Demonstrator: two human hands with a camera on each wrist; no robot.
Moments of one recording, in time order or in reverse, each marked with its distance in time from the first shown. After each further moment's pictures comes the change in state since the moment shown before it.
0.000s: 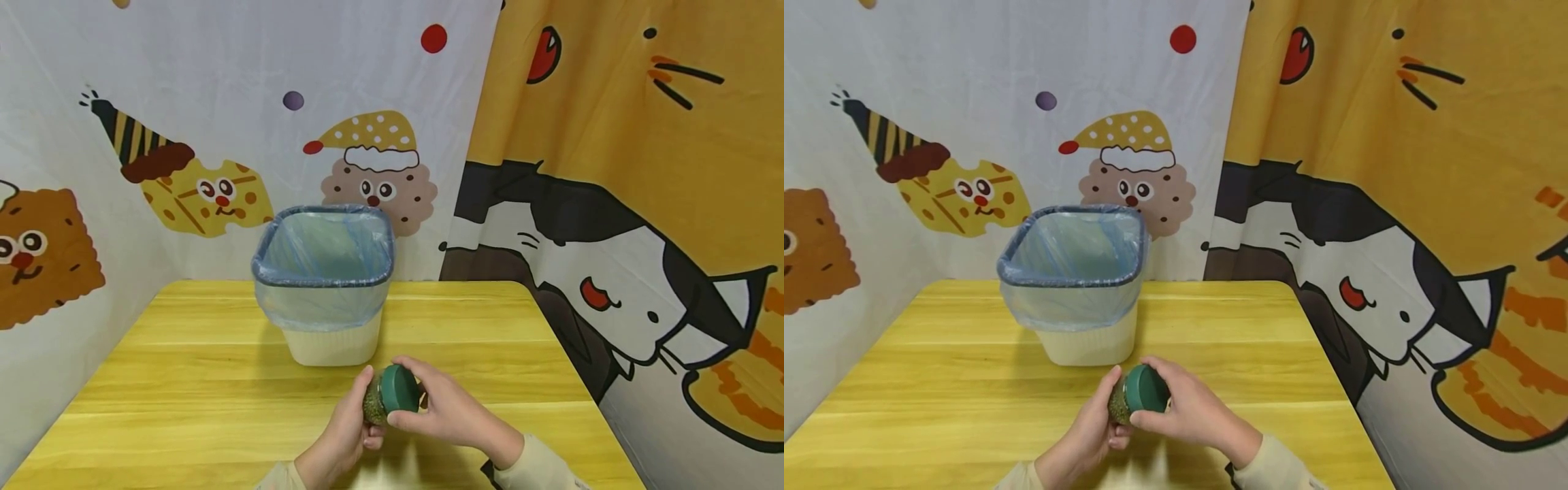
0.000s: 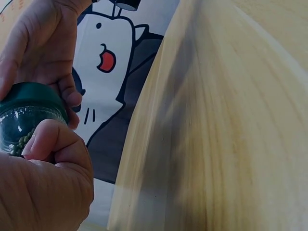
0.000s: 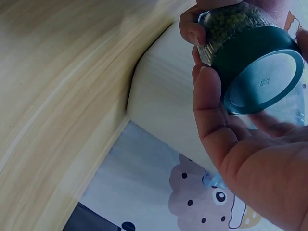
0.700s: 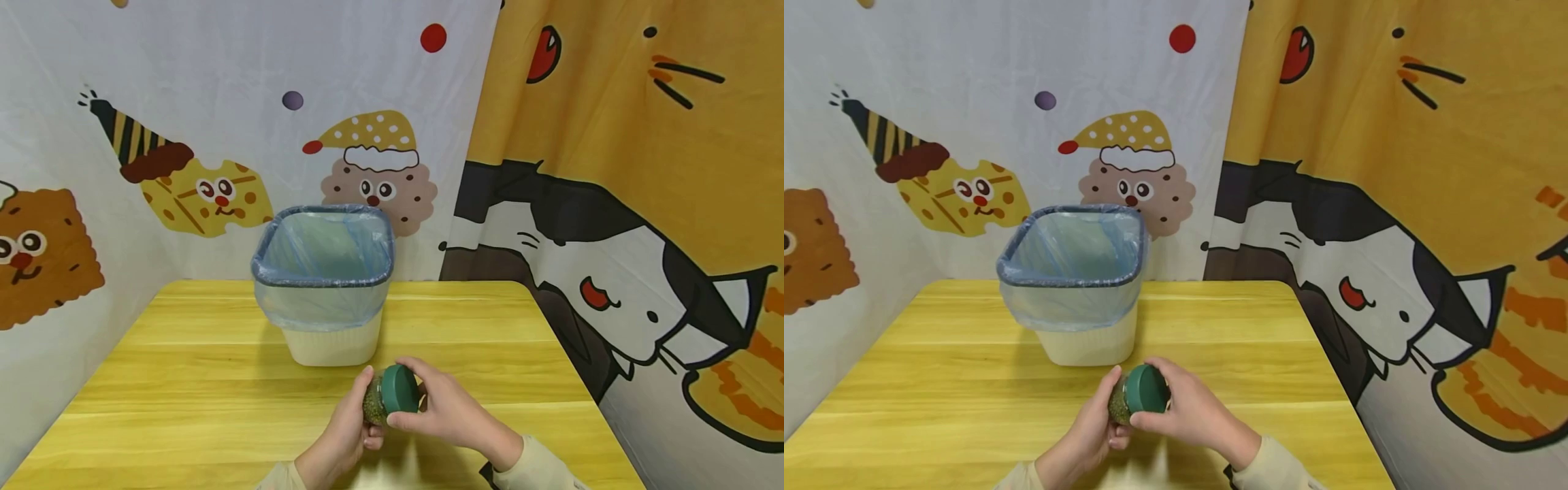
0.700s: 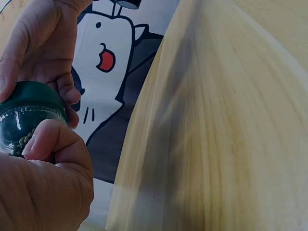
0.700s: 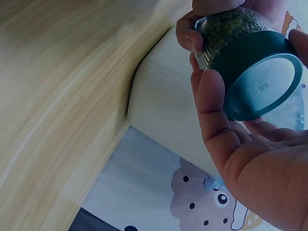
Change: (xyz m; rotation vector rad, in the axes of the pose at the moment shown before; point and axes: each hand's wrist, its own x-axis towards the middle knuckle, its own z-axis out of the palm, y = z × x) left_hand 0.000 0.000 0.001 -0.010 -0.005 -0.002; right_hand -0.001 -0.002 0.001 0.003 0.021 0.021
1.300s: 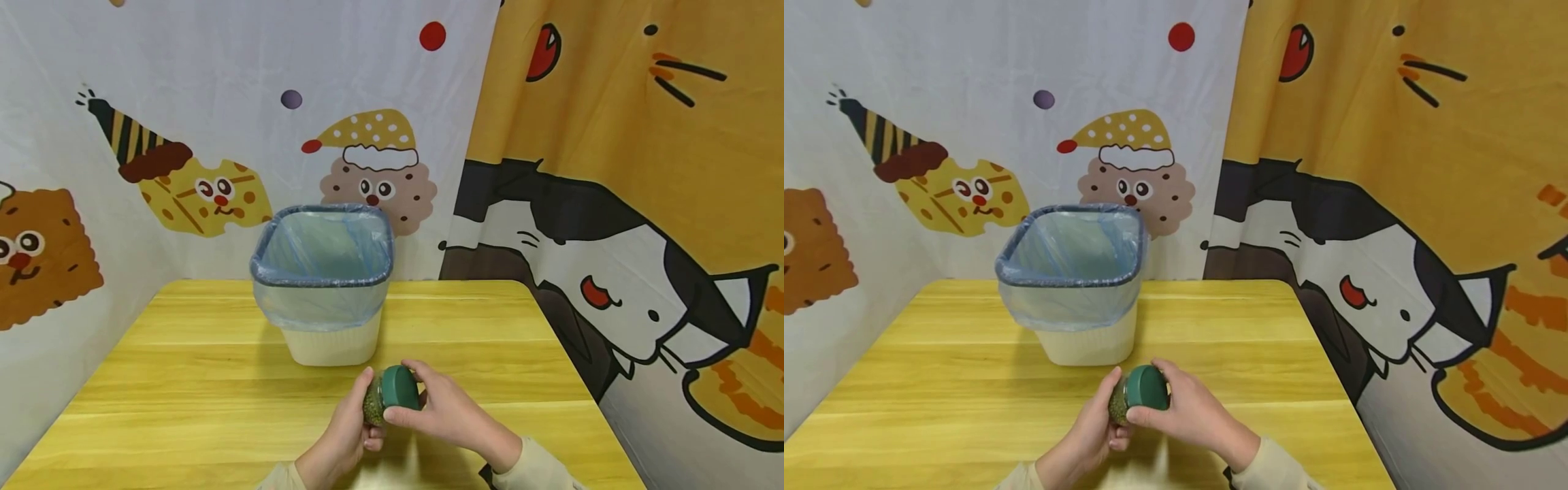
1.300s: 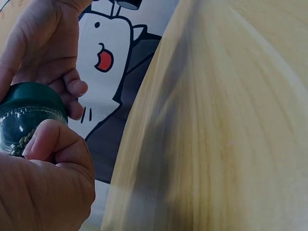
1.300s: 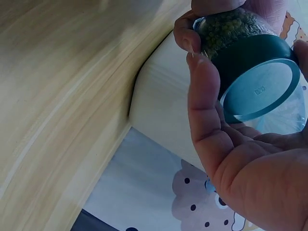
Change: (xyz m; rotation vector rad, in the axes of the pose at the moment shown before) left_hand 0.002 -0.004 -0.002 -0.003 0.007 -0.010; right_hand 0.001 0.001 0.002 0.031 -0.013 0.106
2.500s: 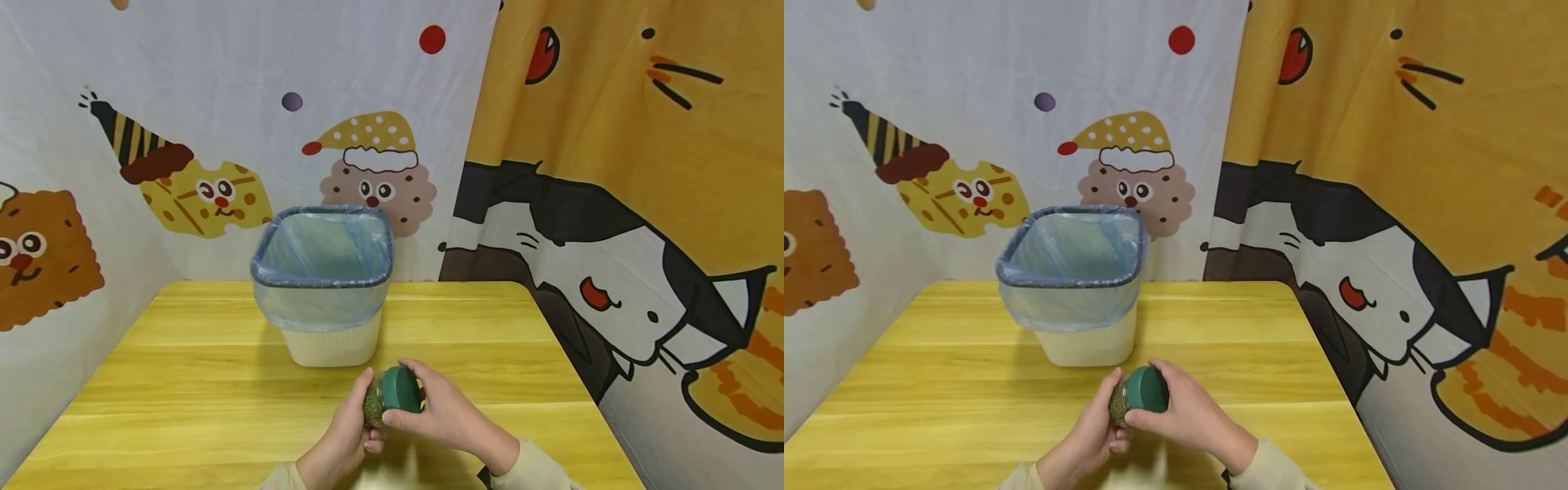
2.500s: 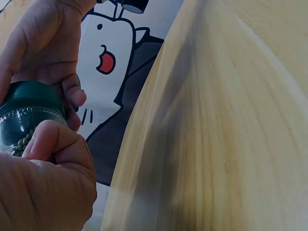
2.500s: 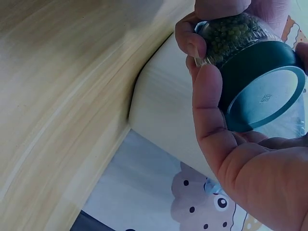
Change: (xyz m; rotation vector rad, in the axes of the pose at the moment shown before) left_hand 0.001 -0.002 0.001 -0.032 -0.012 -0.020; right_hand 0.000 -0.002 0.004 -0.052 0.060 -0.058
